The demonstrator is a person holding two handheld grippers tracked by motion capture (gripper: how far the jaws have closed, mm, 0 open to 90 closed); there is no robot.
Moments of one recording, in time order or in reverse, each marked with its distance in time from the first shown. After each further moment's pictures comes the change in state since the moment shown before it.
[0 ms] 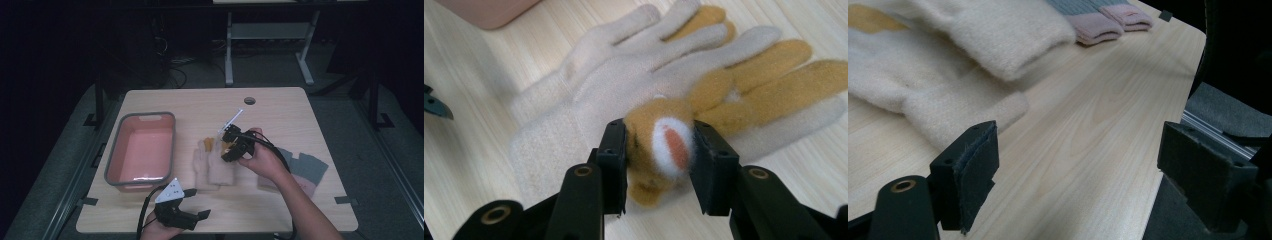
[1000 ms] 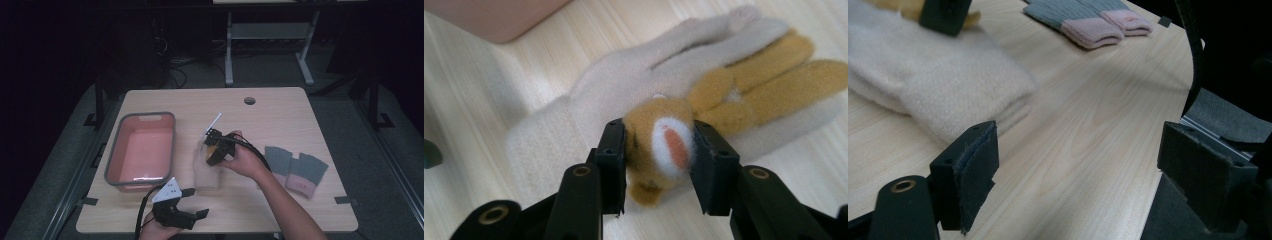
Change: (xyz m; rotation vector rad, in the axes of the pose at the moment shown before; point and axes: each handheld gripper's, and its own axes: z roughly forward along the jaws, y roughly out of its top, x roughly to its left) left arm 0.002 0.000 -0.004 -0.008 -0.004 -0.017; right arm 0.014 0.028 0.047 0.057 0.070 -0.035
